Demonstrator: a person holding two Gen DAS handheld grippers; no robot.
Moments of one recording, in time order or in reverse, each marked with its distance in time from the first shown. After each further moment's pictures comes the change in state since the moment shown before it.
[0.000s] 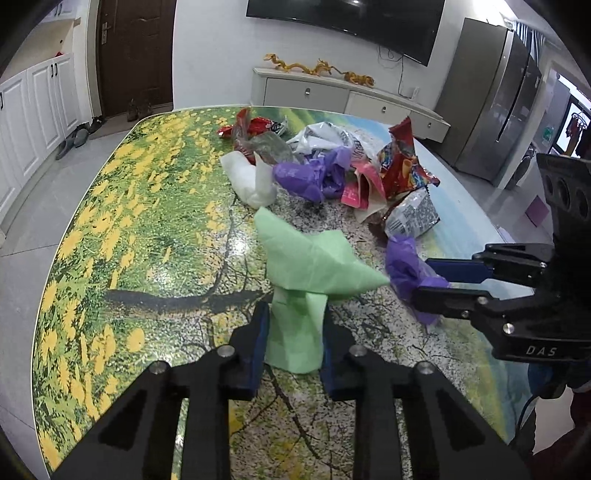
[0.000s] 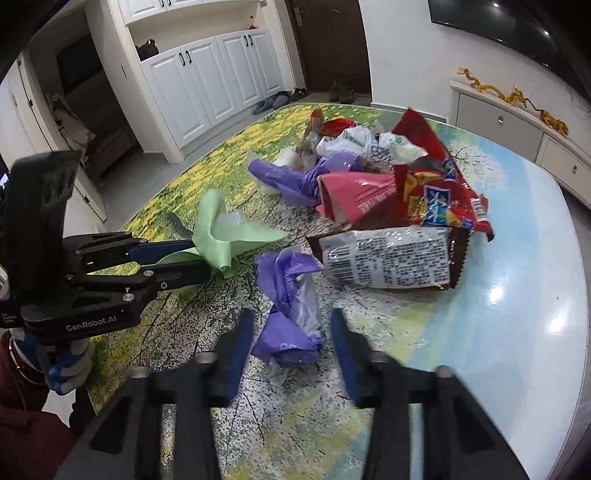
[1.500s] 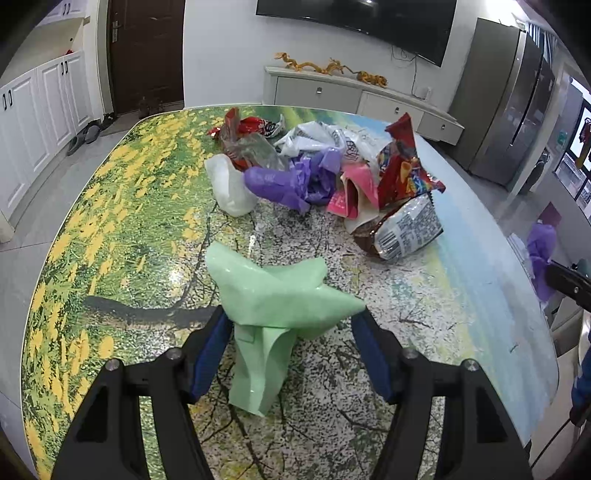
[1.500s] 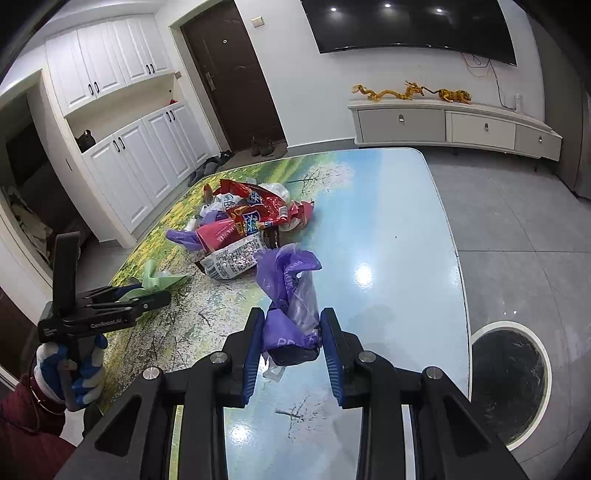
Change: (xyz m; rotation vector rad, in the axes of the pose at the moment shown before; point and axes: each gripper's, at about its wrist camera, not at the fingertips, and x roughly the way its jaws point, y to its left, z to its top) left arm 0.017 -0.024 0.011 -0.032 0.005 0.055; right arm -0.120 -0.077 -0.072 0.302 -0.233 -0.149
